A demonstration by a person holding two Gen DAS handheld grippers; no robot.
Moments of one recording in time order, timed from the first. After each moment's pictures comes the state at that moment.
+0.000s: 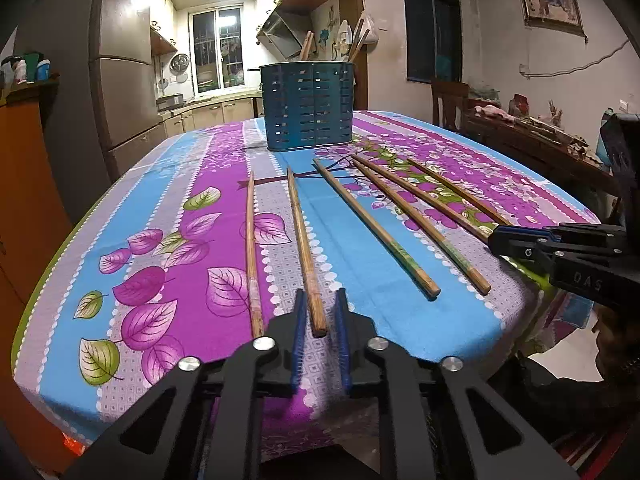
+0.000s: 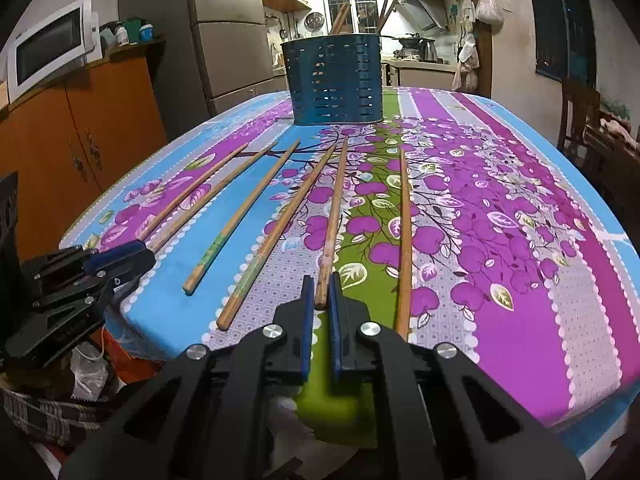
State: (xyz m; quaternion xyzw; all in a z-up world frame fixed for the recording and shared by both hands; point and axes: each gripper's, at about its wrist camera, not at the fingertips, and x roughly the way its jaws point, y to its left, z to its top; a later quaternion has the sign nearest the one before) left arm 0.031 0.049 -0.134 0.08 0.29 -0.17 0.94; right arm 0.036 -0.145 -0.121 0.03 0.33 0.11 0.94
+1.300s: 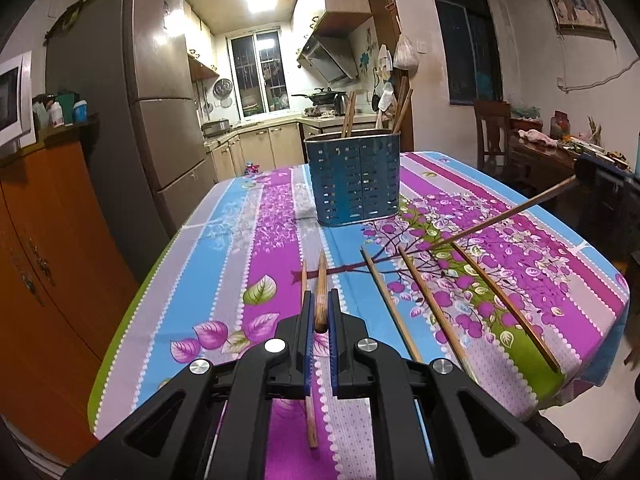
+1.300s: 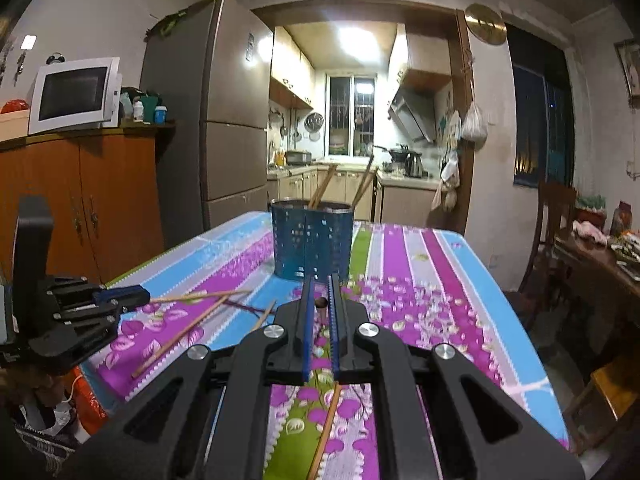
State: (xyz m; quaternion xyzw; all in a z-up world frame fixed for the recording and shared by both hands) left arm 0.055 0.037 -0.041 0.10 0.24 -0.08 0.96; right arm 0.021 -0.175 0.003 -0.03 0.14 0.09 0.99
